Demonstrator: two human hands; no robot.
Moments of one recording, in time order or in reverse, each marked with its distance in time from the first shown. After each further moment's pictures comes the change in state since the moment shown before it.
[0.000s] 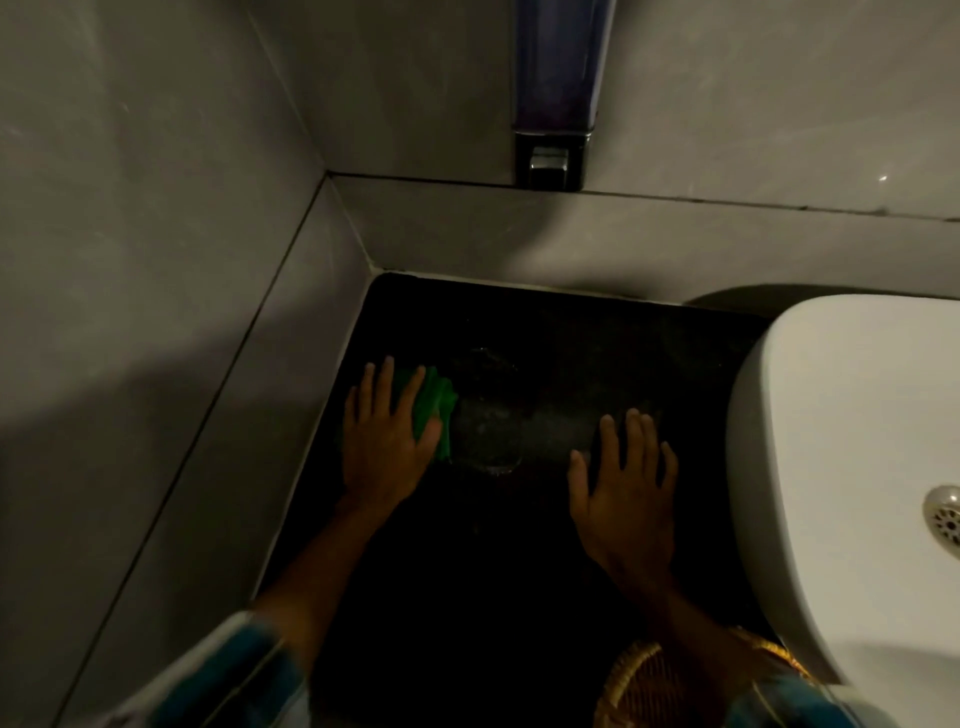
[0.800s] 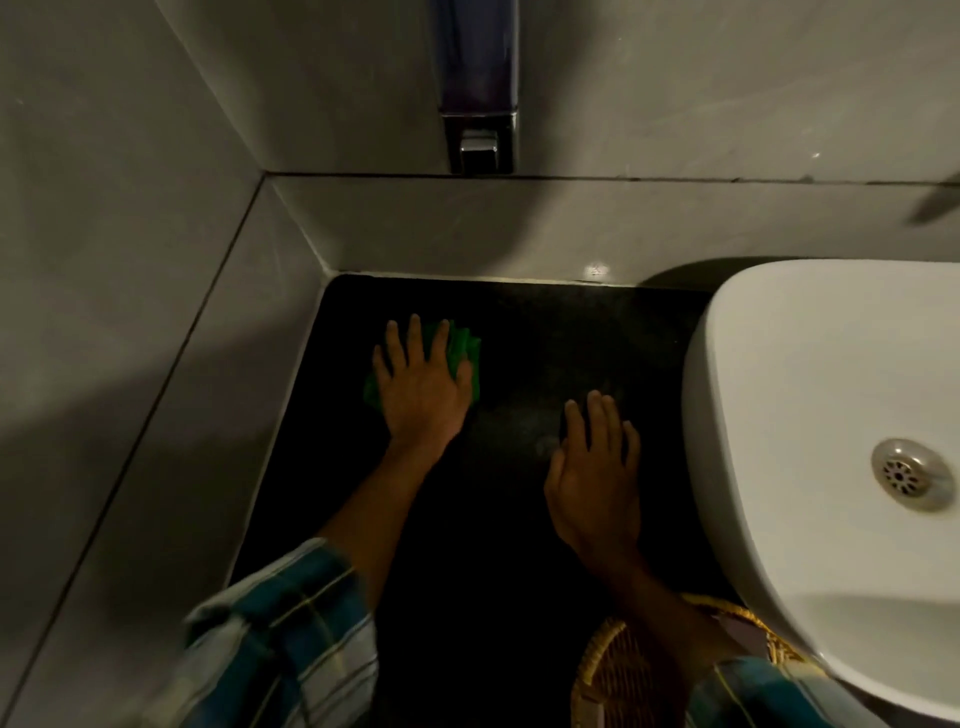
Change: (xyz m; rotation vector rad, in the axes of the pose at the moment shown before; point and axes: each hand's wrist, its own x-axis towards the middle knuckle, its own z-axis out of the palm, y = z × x) left_hand 0.044 0.092 0.007 0.043 -0.014 -0.010; right_hand 0.001 0.004 0.003 -0.012 -0.034 -0.013
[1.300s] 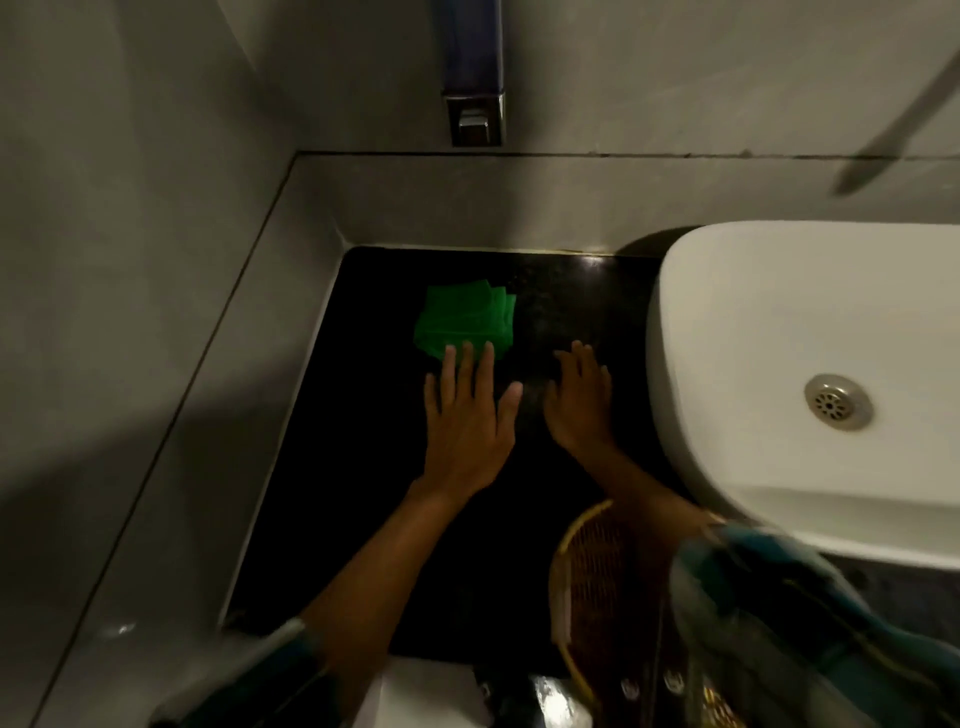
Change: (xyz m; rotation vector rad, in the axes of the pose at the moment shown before) left_hand -0.137 0.038 -0.038 -0.339 -0.058 0.119; right_hand 0.000 0.001 -0.041 0.305 -0.207 0.049
